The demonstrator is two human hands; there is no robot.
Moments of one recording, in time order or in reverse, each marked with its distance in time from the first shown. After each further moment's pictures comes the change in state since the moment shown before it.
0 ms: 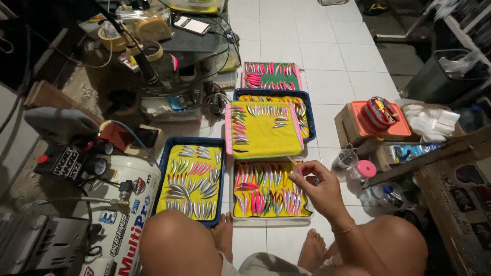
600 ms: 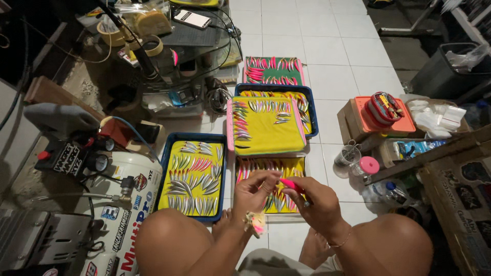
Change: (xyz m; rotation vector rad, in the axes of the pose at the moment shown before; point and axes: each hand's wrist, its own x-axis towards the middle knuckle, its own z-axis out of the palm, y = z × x) left_hand 0.028 -0.015 -0.098 -0.091 0.466 -0.099; right_hand -0.030 -0.014 0.002 -0.556 -0.147 -0.819
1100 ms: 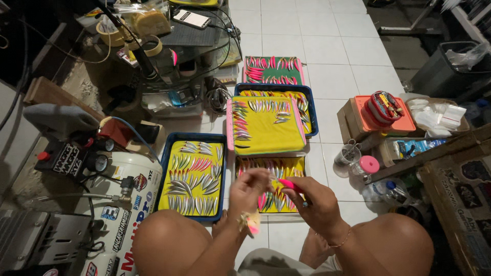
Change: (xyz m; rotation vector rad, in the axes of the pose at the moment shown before) left_hand 0.001 -0.009 -0.009 -0.369 0.152 -0.117; right_hand -0.002 -0.001 0.002 -0.042 0.037 -0.023
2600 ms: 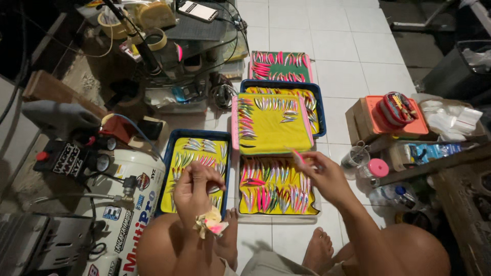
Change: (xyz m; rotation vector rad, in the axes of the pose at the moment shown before) left_hand 0.013 0.084 -0.042 0.302 0.222 0.508; right_hand 0.027 0.081 0.028 0.664 -0.148 0.894
